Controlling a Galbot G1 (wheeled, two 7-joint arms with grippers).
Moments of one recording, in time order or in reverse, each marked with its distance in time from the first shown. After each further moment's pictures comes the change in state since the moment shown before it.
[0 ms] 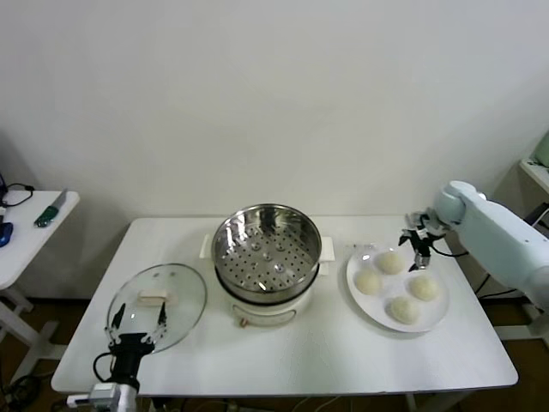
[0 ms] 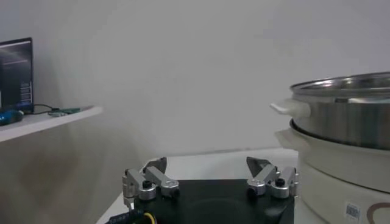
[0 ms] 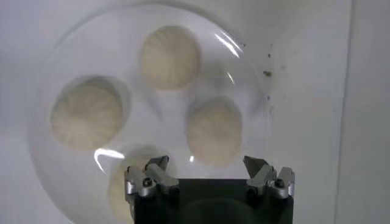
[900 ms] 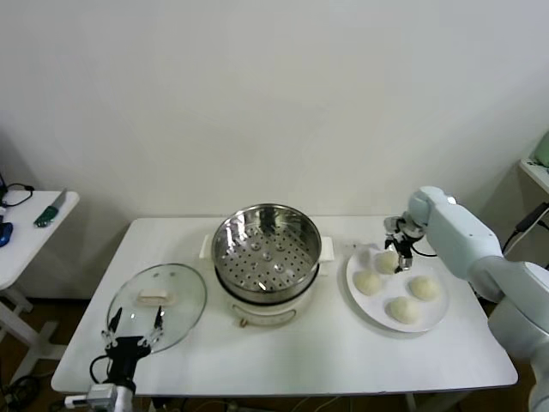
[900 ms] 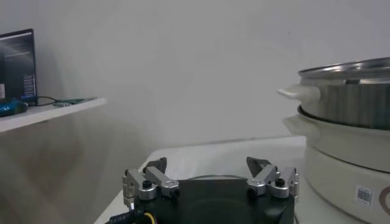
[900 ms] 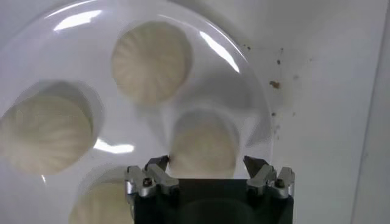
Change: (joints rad) left arm -0.002 0.017 -0.012 0.037 -0.005 -0.001 -0.003; right arm -0.018 0.193 0.092 -0.254 -0.156 0.092 0.029
